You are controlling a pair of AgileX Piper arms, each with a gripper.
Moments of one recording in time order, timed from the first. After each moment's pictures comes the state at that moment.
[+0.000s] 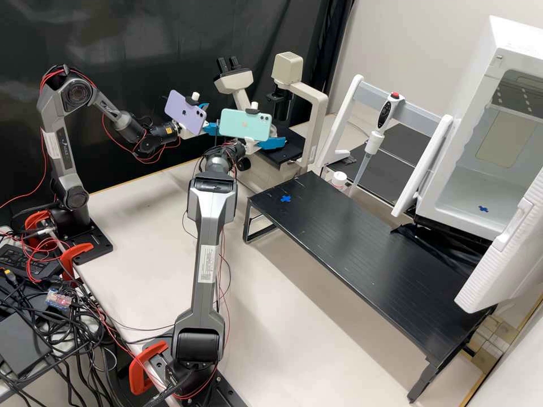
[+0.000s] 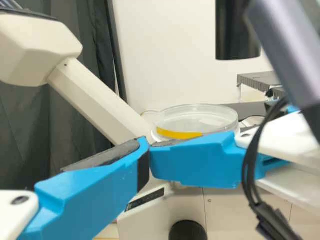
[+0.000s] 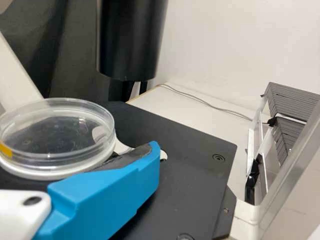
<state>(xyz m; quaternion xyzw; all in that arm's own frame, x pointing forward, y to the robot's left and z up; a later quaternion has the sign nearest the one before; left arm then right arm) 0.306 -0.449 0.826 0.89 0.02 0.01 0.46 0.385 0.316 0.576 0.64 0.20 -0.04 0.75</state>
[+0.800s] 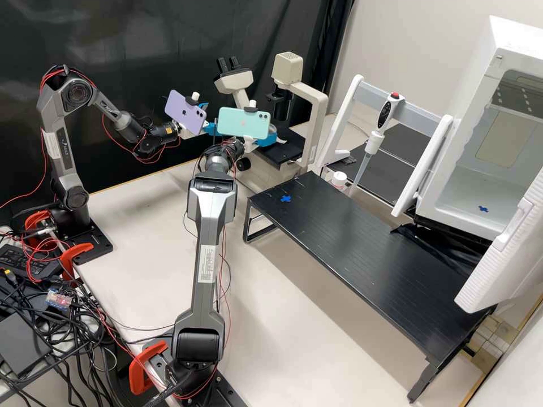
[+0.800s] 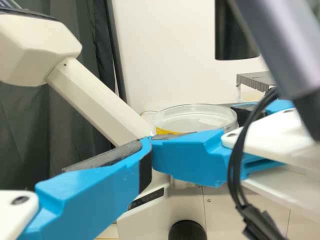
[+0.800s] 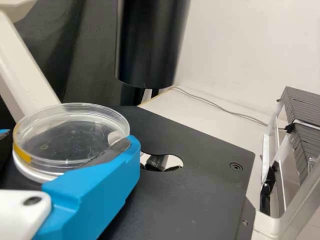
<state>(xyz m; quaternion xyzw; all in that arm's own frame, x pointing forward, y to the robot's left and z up) 0.306 -0.449 0.826 0.89 0.02 0.01 0.46 0.384 0.319 0.575 0.63 0.21 -0.05 0.74</state>
